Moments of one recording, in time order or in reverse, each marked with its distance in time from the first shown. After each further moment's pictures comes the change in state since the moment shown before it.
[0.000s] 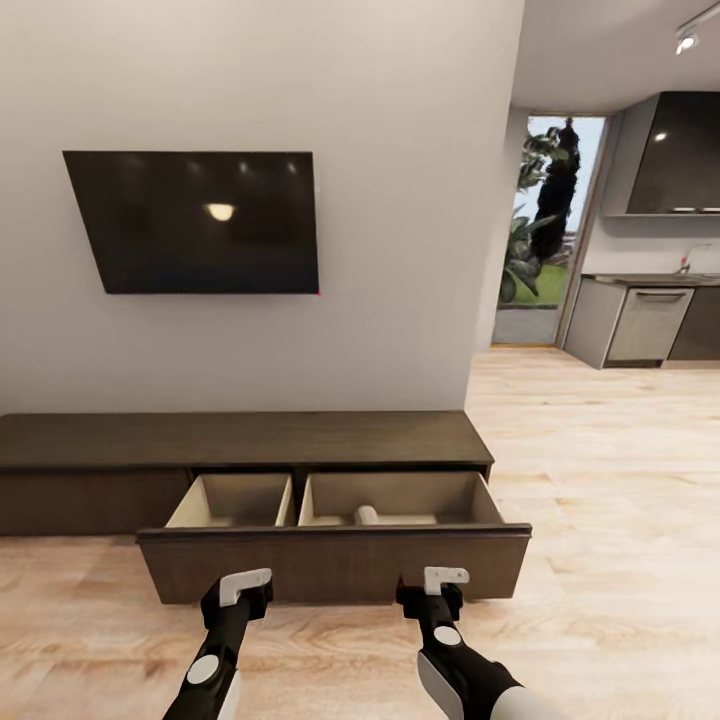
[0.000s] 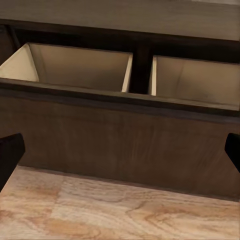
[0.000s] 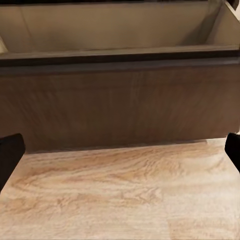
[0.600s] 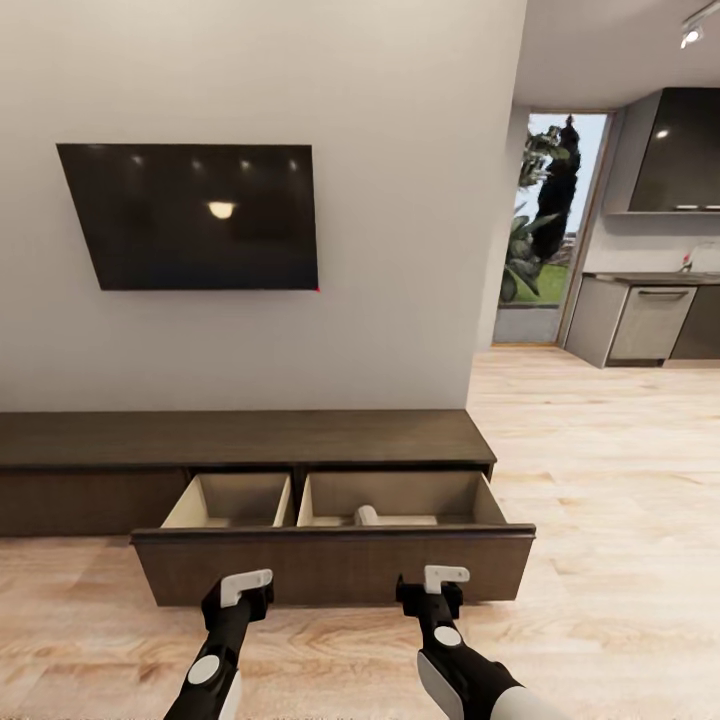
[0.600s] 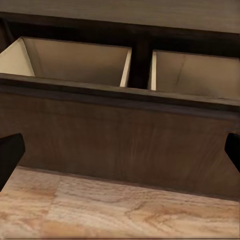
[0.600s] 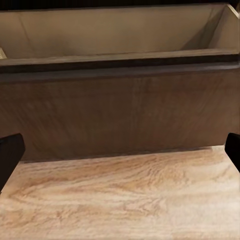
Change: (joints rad) left arm 0.000 -0.001 -0.001 0.003 -0.001 0.006 -0.001; right arm 0.000 0.000 0.000 0.000 0.000 -0.028 0.002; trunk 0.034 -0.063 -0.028
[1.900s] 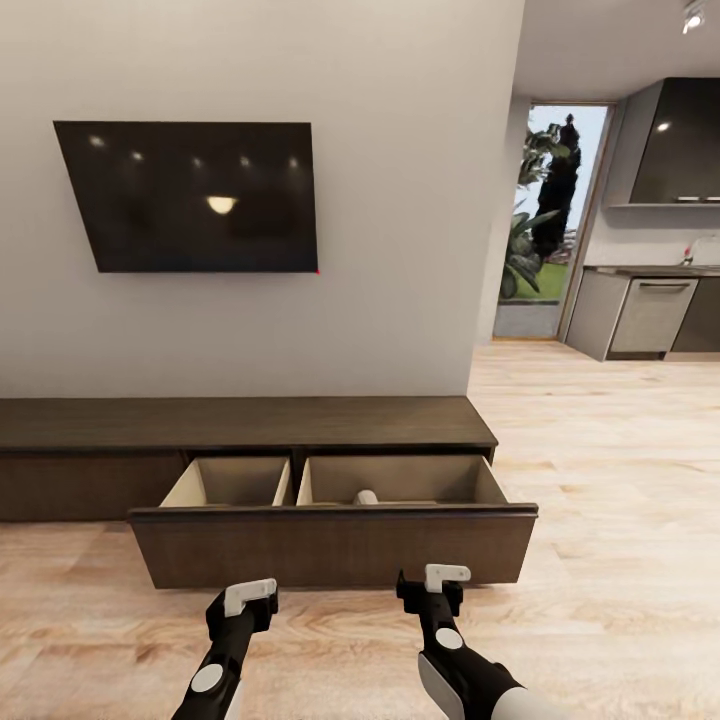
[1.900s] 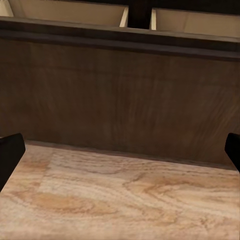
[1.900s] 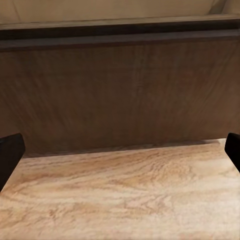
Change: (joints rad) left arm 0.000 0.001 -0.008 0.049 -0.001 -0.003 -0.001; right arm 0.000 -0.001 0.005 0.006 0.002 -0.046 0.002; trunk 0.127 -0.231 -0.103
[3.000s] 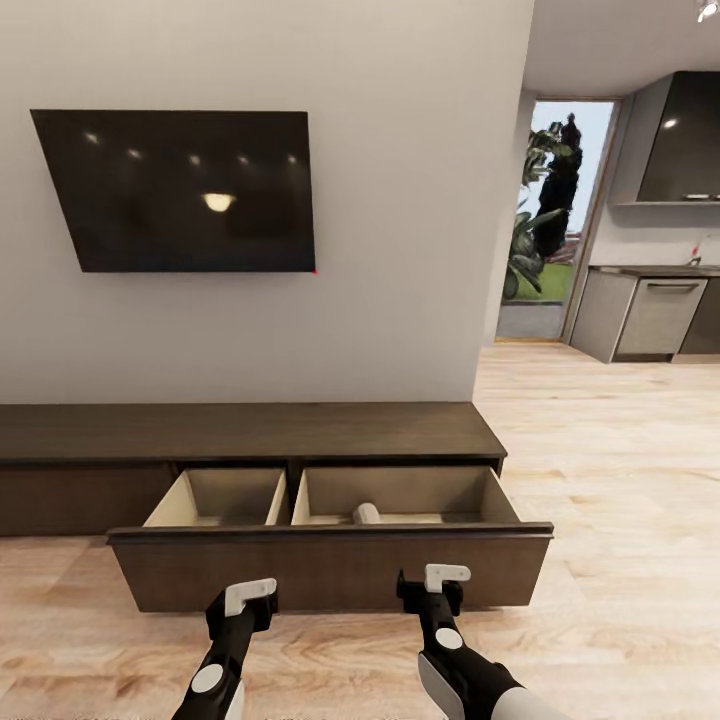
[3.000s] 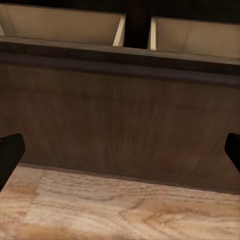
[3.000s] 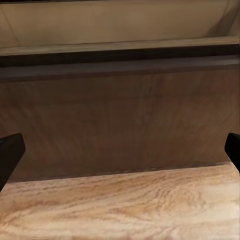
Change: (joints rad) left arm 0.000 -0.001 0.000 0.000 0.000 -0.007 0.000; right arm 0.000 0.000 0.001 0.000 0.001 0.000 0.000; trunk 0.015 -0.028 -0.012
